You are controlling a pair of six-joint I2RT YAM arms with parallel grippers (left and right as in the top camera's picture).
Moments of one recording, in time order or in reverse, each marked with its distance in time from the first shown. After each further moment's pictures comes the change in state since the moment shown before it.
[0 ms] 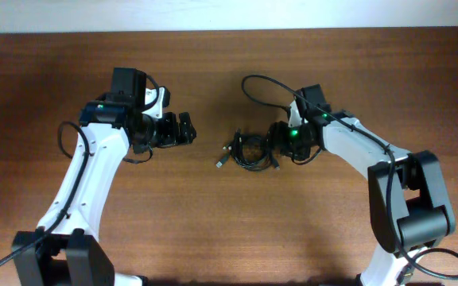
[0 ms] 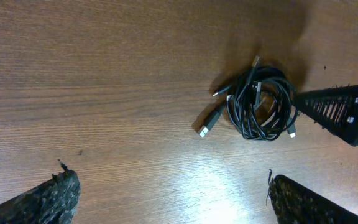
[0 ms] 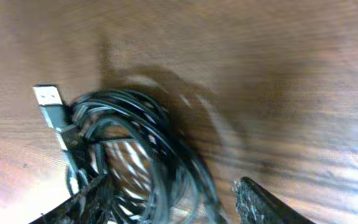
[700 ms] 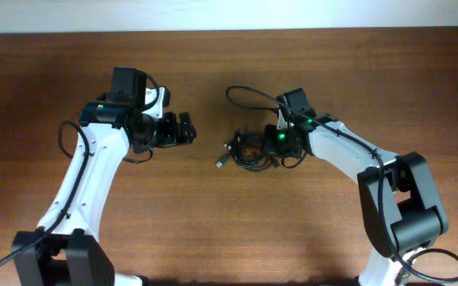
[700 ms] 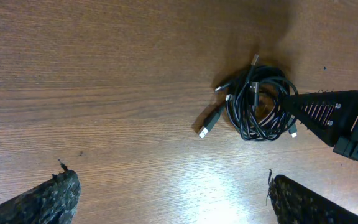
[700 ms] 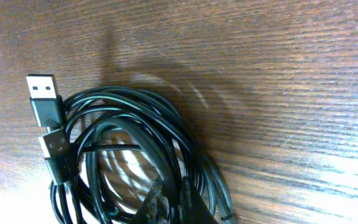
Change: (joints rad) left arm 0.000 0.000 0.000 0.003 0.000 0.000; right arm 0.082 0.000 0.000 0.024 0.138 0.000
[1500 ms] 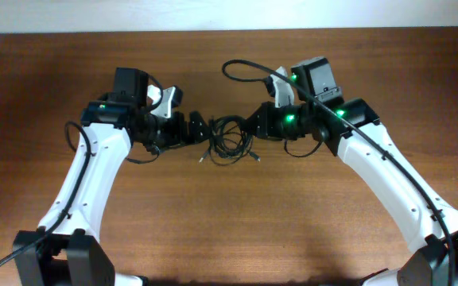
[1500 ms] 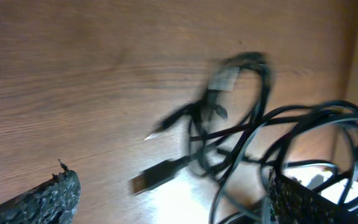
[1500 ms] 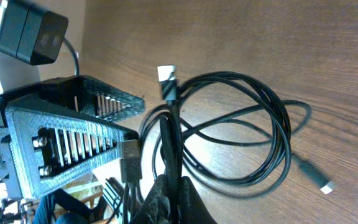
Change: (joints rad) left arm -0.021 0.000 0.000 -0.001 0.283 0.000; right arm 0.039 -0.312 0.188 -0.216 -0.344 -0.039
